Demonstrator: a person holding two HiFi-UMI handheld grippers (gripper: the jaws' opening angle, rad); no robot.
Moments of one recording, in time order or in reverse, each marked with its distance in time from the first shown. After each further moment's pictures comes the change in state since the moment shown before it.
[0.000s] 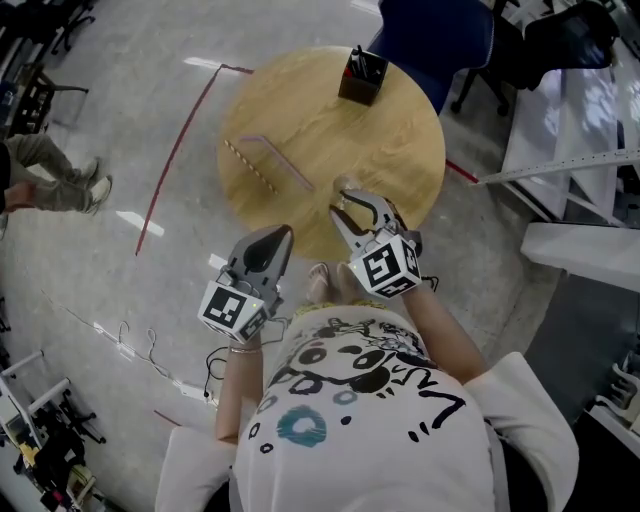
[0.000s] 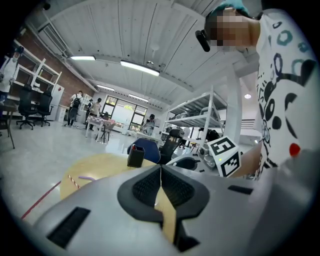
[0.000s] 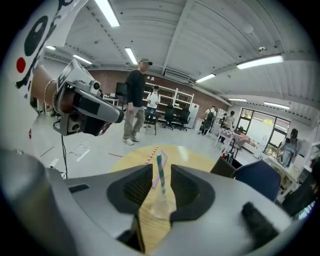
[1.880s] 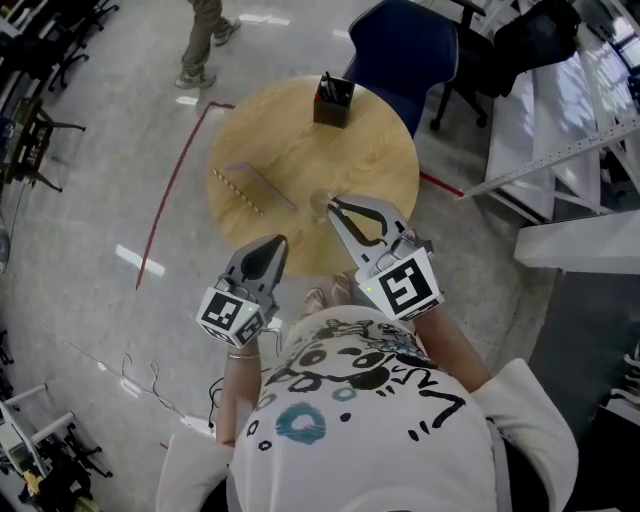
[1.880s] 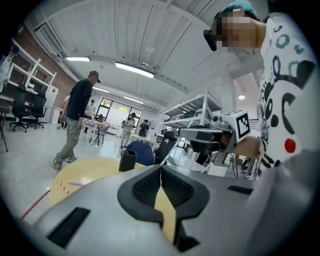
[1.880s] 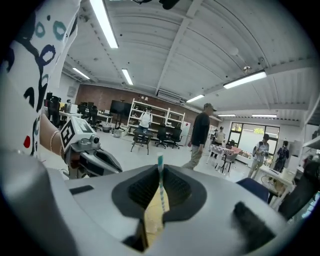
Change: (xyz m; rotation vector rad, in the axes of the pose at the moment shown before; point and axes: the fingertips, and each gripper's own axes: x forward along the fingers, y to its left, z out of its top) left arm 0.010 -0.030 0.012 0.033 -0.026 -0.056; right arm -0.105 -0.037 0.101 0.031 -0.212 -0.083
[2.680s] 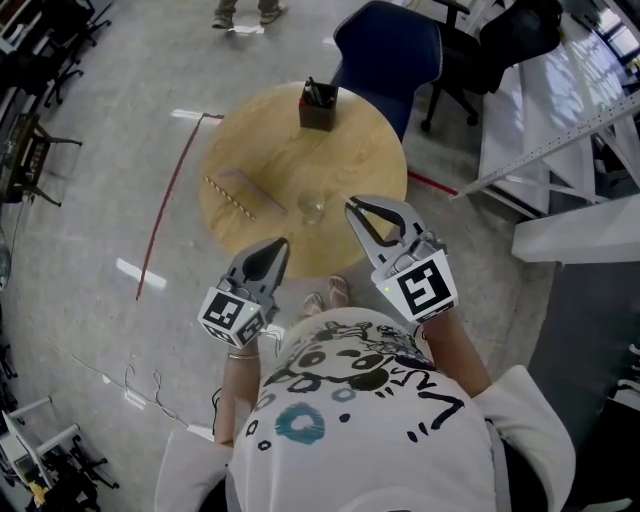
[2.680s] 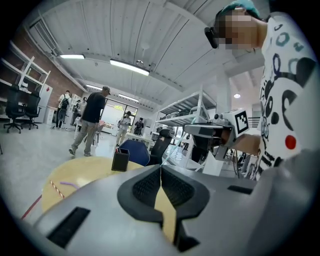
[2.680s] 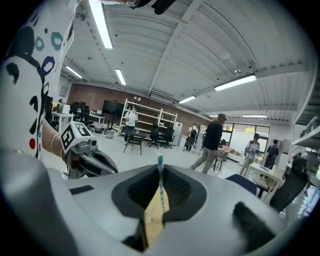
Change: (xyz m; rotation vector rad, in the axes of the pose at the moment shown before) left arm 0.011 -0.028 -0.003 0.028 0.022 -0.051; right arm -0.054 -0.024 -0.006 0.029 0.000 -0.088
